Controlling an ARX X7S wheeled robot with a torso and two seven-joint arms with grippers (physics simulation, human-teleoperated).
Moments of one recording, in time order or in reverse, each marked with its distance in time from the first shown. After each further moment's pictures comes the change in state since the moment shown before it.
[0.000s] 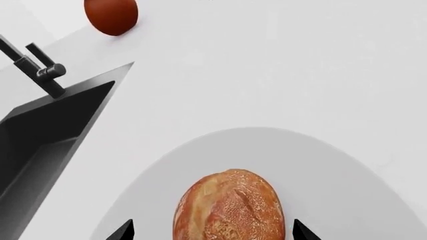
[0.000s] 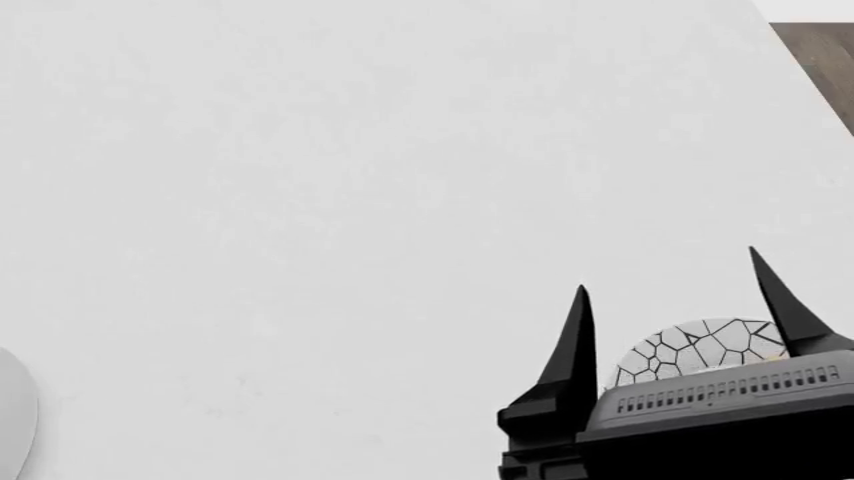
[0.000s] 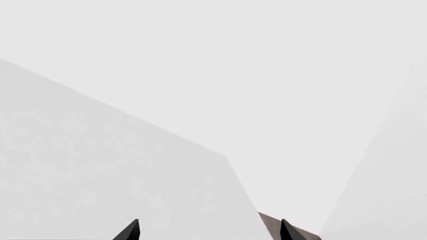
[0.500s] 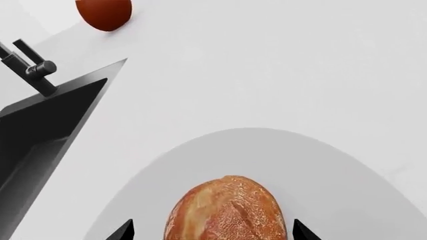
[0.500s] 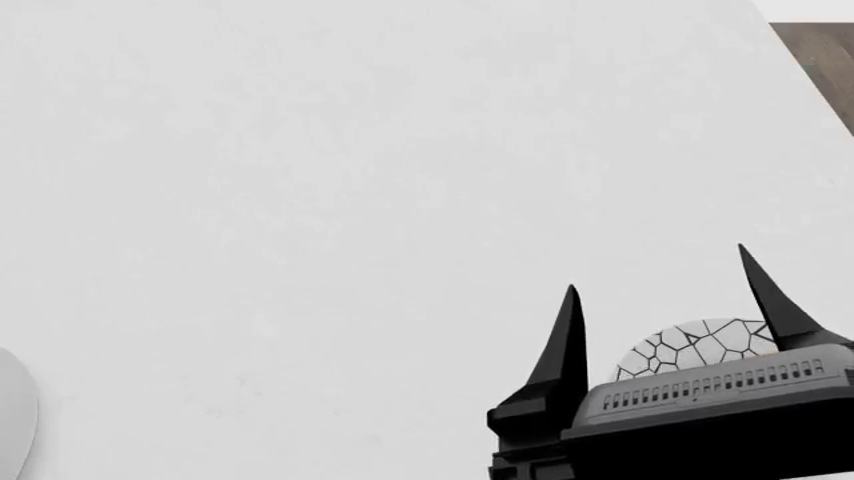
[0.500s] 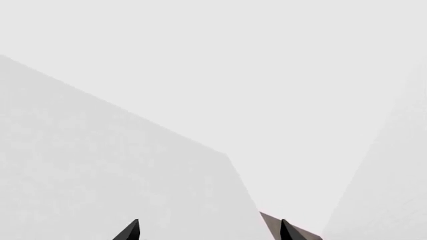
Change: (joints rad) left arm -0.064 0.012 0.081 -0.085 0.051 0.028 0.048; right arm 0.026 -0.012 -0.053 -0.012 -0.074 0.046 -0.040
